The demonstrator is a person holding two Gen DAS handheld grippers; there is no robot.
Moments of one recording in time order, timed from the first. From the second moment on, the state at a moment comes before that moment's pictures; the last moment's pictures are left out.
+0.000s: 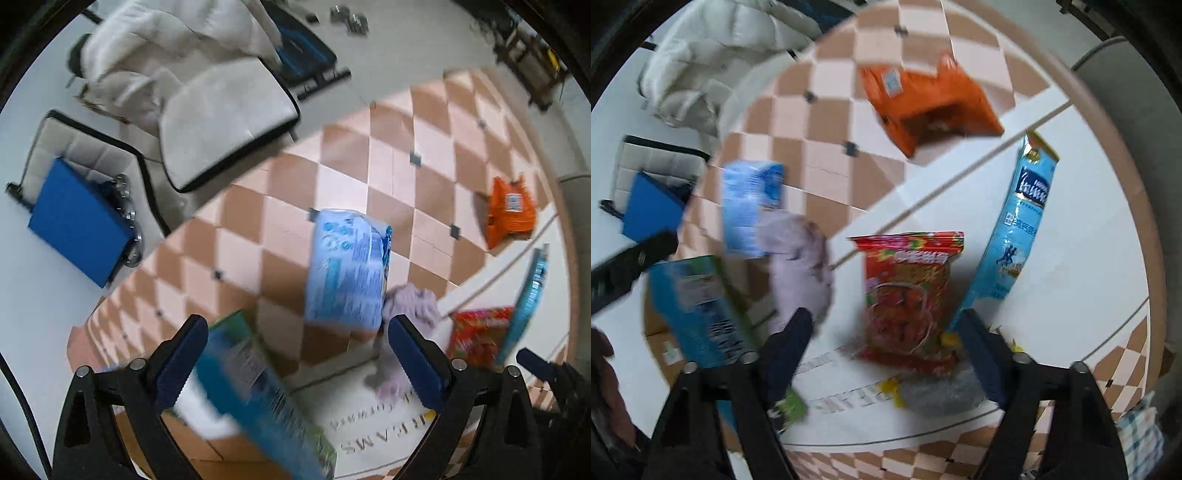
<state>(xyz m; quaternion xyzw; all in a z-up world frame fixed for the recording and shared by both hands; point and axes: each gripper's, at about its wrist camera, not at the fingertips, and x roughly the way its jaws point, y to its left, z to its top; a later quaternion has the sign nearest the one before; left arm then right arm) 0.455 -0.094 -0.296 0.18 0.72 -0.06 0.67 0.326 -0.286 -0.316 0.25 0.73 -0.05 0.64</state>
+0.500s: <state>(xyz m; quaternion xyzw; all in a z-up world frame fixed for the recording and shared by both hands) 0.464 -0.104 -0.380 0.15 0.78 -0.09 0.60 0.326 -0.264 -0.379 0.19 0.78 -0.06 0.60</state>
